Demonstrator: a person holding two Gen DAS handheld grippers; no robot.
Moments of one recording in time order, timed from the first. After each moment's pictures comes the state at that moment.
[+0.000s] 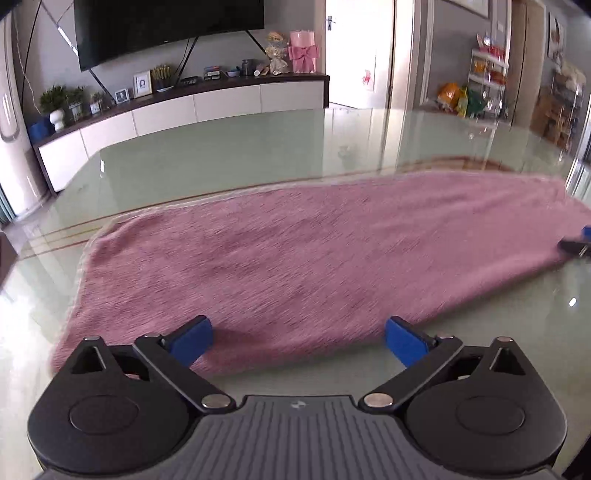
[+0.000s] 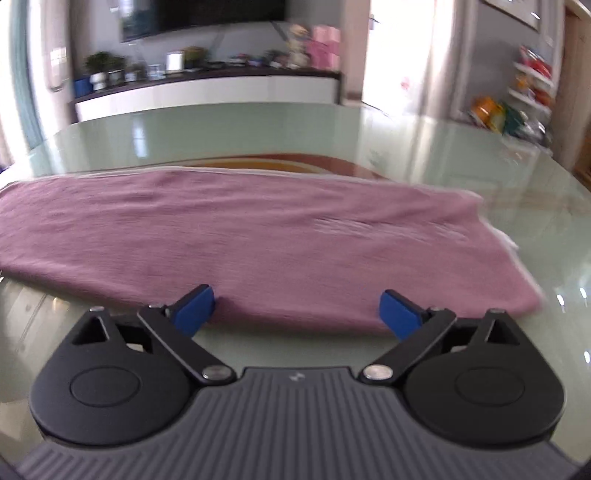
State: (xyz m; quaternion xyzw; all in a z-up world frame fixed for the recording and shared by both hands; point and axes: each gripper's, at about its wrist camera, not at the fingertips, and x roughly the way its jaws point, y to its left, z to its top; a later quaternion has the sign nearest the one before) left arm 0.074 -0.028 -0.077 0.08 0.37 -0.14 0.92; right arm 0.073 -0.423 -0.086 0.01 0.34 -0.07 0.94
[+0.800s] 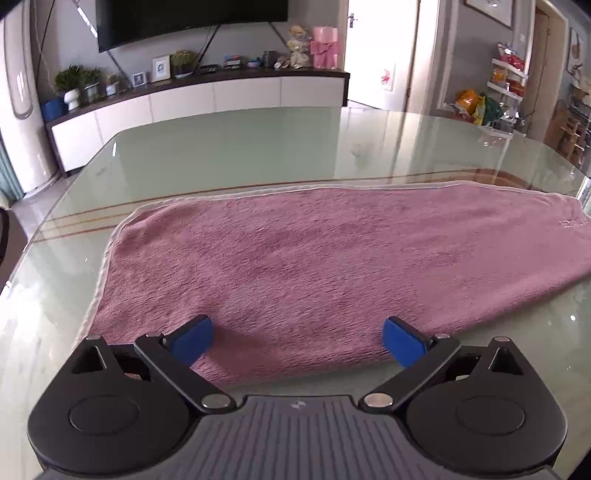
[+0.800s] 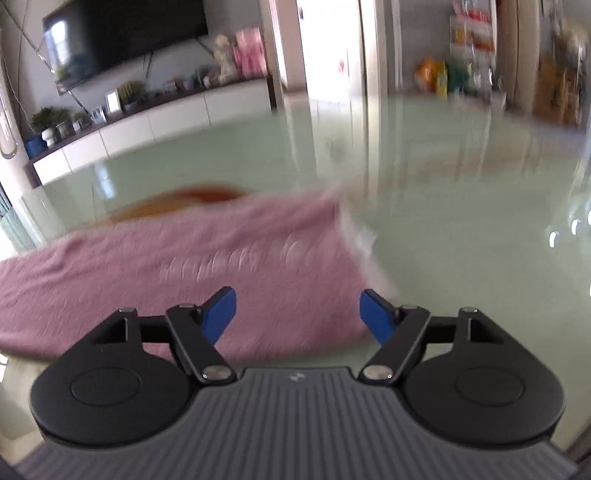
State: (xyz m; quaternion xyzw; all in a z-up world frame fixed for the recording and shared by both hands) left arm 0.080 -0.018 -0.076 0.05 0.39 -0.14 0.91; right arm 0.066 -0.544 -0.053 0.08 0.30 -0.09 0.95
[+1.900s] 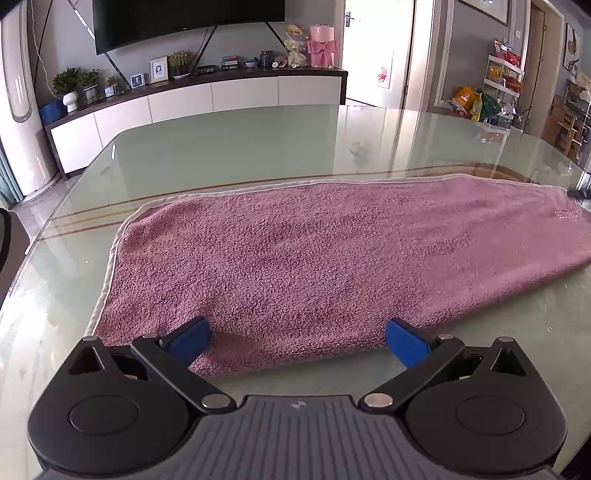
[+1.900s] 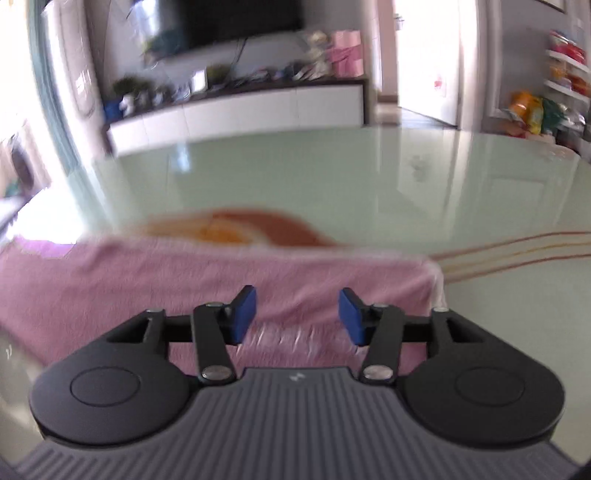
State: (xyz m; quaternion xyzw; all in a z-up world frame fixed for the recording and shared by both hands) left arm 0.073 -0.020 -0.071 0.06 0.38 -0.14 0.91; right arm 0.104 -0.538 -0.060 0.03 0.34 0.02 0.94
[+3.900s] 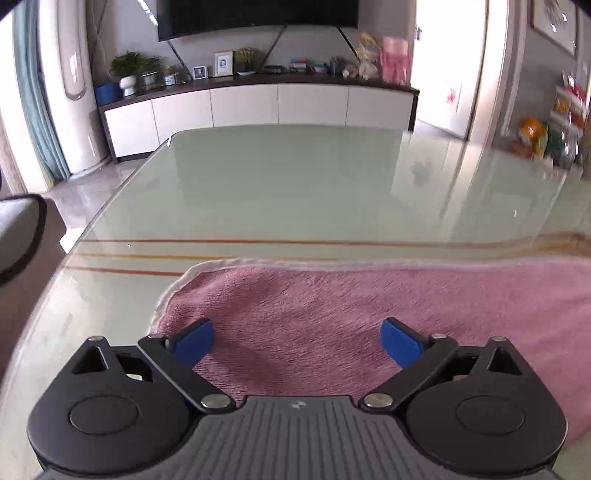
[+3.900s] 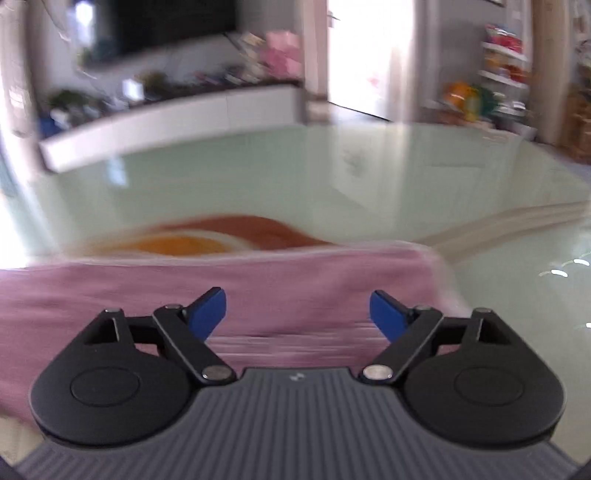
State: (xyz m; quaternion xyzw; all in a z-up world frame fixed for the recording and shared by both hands) left arm 0.161 -0.011 -0.055 0.00 0.37 -0.05 0.93; right arm 0.138 -0.465 -0.082 0.05 0.31 -0.05 0.95
